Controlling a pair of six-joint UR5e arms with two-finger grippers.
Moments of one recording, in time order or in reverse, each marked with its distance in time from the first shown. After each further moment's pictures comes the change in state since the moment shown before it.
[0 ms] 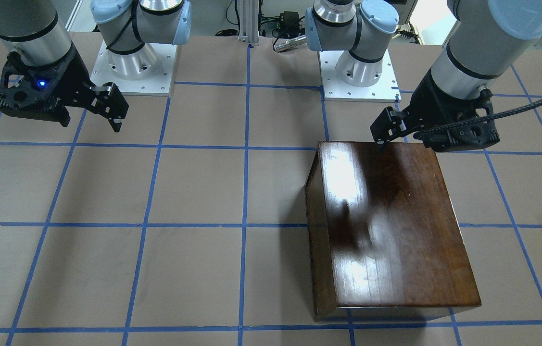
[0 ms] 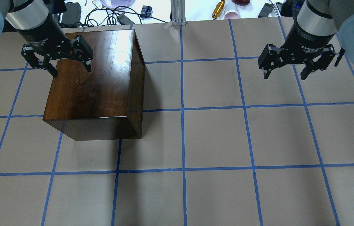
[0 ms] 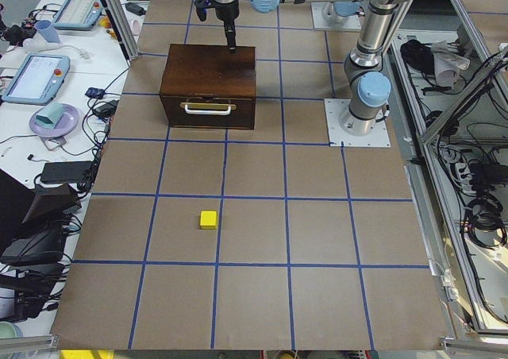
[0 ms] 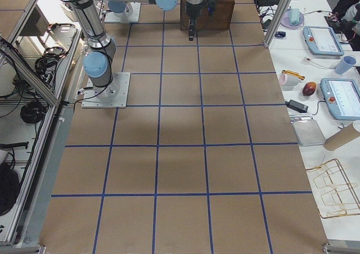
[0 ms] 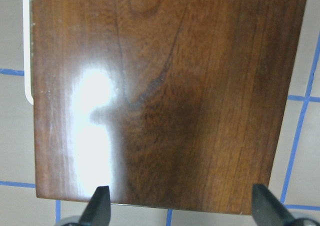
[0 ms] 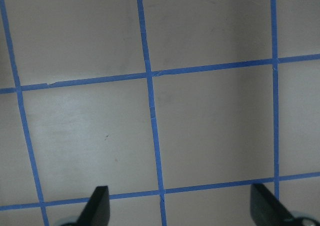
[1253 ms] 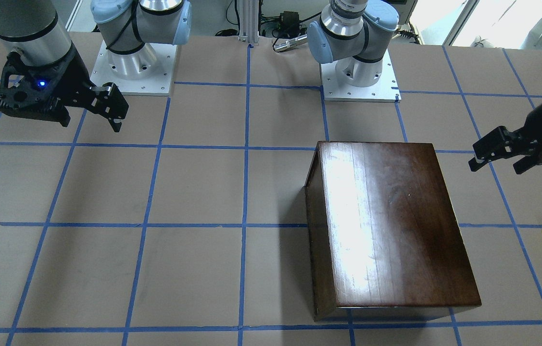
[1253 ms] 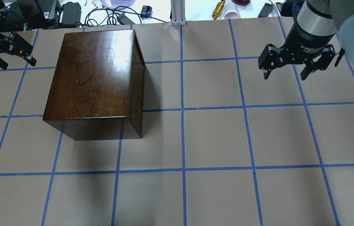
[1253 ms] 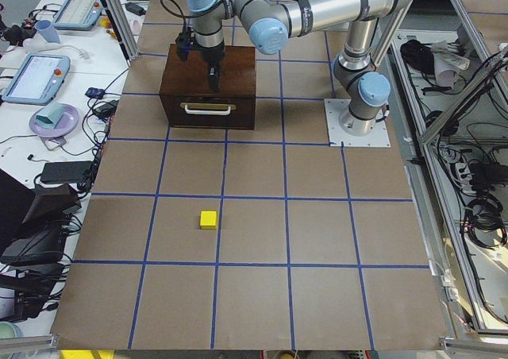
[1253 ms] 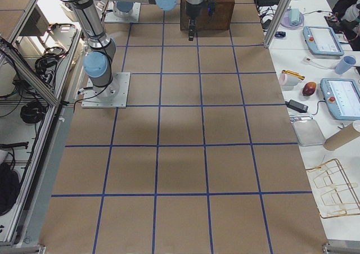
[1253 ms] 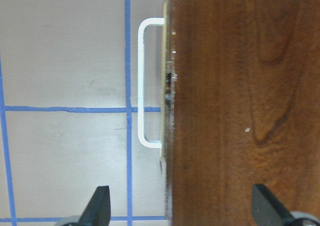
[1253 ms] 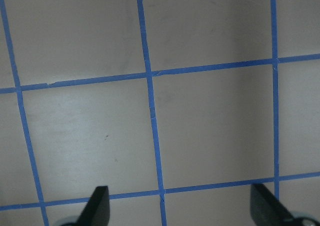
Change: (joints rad) left arm 0.334 -0.095 0.058 0.038 -0.083 0.477; right arm 0.000 0.000 0.000 0.000 0.000 0.000
